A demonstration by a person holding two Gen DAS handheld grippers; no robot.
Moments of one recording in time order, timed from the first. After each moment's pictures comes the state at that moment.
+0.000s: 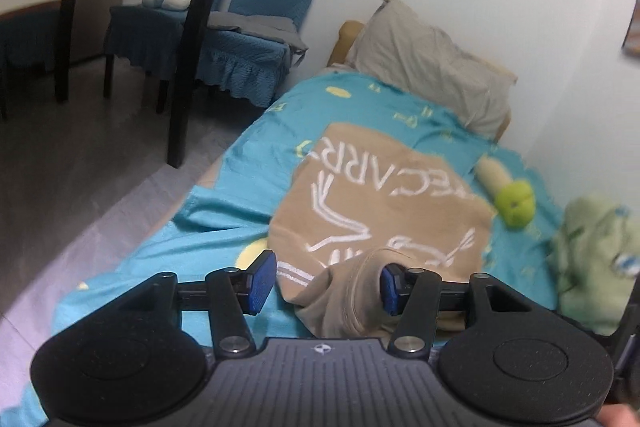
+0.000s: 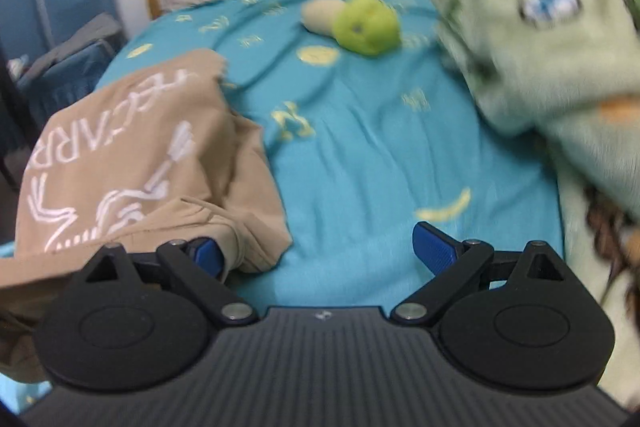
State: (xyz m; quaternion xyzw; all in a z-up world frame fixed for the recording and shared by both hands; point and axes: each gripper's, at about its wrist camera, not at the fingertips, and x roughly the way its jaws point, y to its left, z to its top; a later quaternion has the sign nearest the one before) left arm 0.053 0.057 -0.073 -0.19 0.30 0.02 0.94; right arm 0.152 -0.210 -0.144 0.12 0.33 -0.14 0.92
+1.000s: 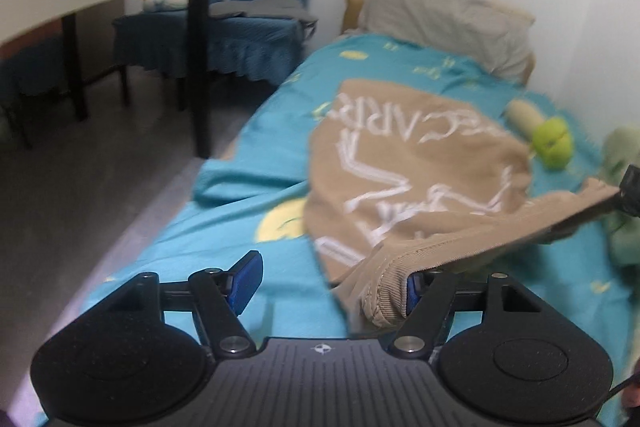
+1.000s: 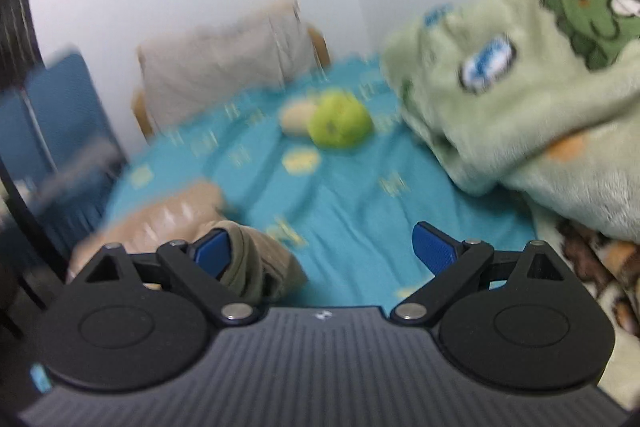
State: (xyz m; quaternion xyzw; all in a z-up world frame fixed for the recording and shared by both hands) left arm 0.061 0.027 -0.094 -0.07 0.36 0.09 0.93; right arm 0.137 -0.231 -0.113 0.16 0.25 -0.16 0.94
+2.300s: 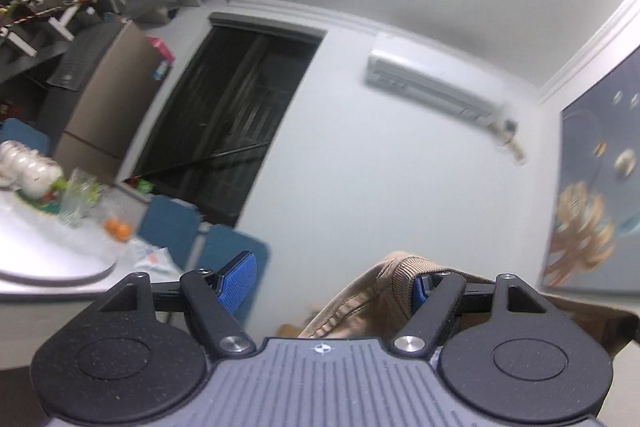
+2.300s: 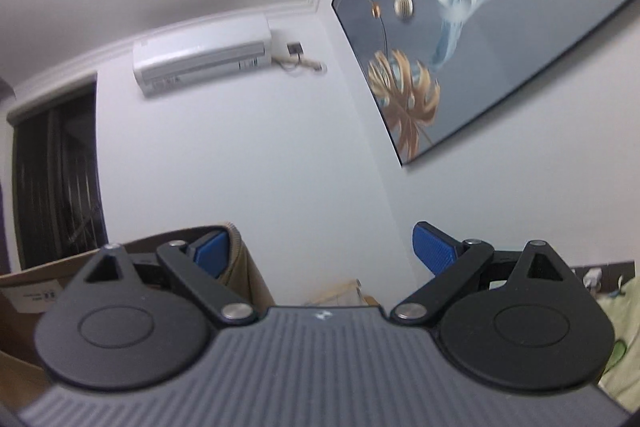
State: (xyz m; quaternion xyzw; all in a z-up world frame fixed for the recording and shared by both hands) left arm -0.092 0.044 0.367 -0.16 -0.09 0.04 0.98; right arm -0.064 -0.232 0.290 0.15 -0.15 -0.13 0.97
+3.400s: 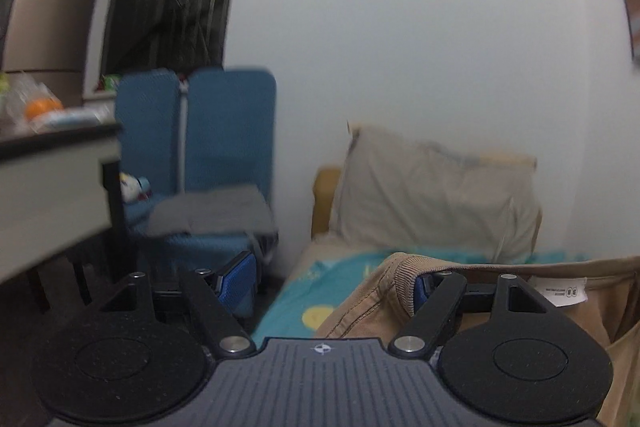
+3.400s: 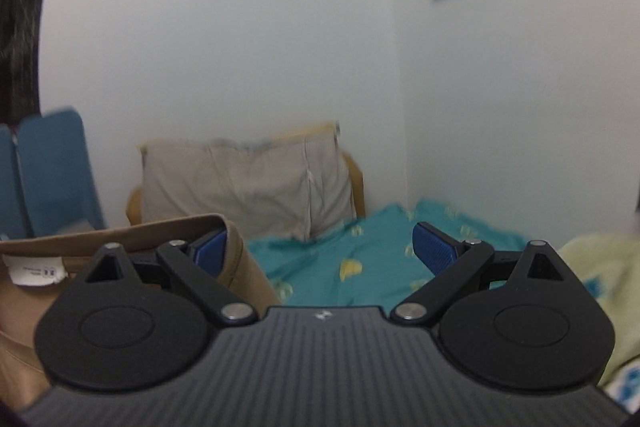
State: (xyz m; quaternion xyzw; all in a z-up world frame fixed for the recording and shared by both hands) left arm 0.430 0.019 0.038 -0.03 0.15 0.07 0.99; right arm 0.406 -0.259 0.006 0.07 0.11 -0.16 0.98
